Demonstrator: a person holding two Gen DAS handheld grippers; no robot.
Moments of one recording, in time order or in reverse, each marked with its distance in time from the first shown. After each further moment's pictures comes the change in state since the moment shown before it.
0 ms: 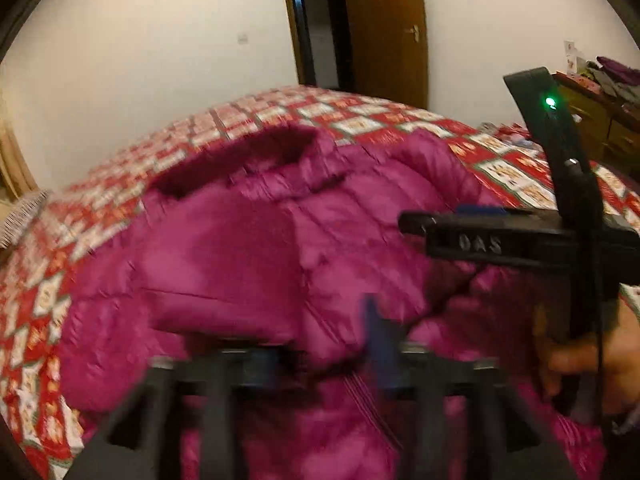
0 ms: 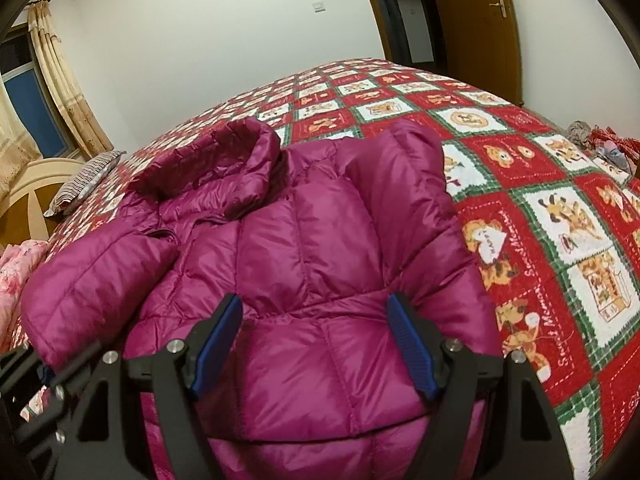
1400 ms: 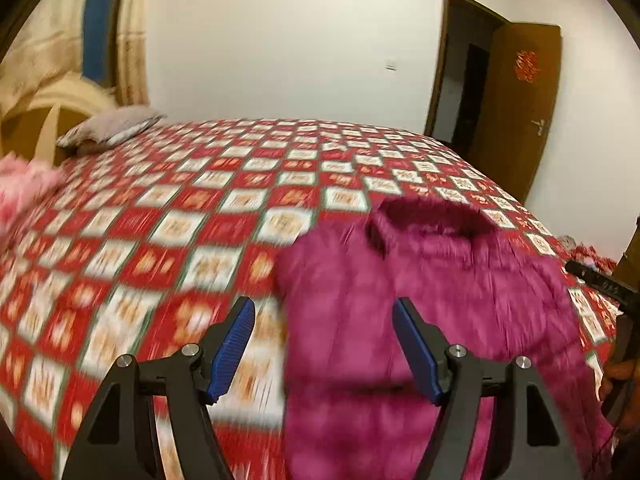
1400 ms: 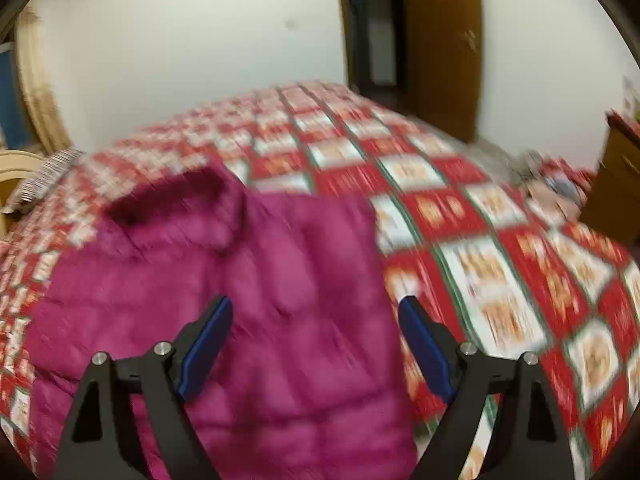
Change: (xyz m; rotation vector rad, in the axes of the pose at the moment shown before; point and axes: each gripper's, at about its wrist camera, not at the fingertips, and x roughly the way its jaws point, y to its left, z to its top) left arm -0.088 0.171 -0.012 -0.416 -0.115 0.240; right arm -0.054 0.023 0.056 -0.078 -0.108 -0.167
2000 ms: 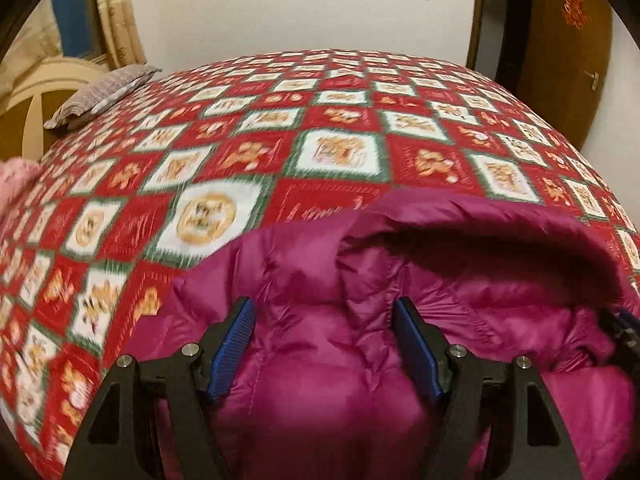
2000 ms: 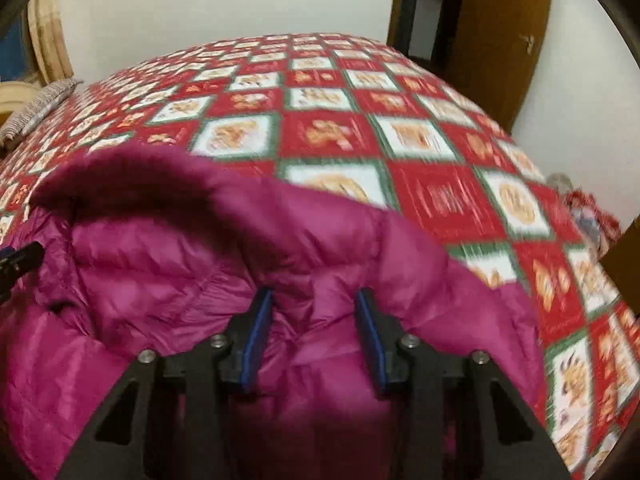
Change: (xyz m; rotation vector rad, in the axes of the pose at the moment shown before) left arm 0.200 -0.049 0.025 -0.029 0.232 0.153; right arm 0.142 0.000 0.012 -0.101 0.242 -0.014
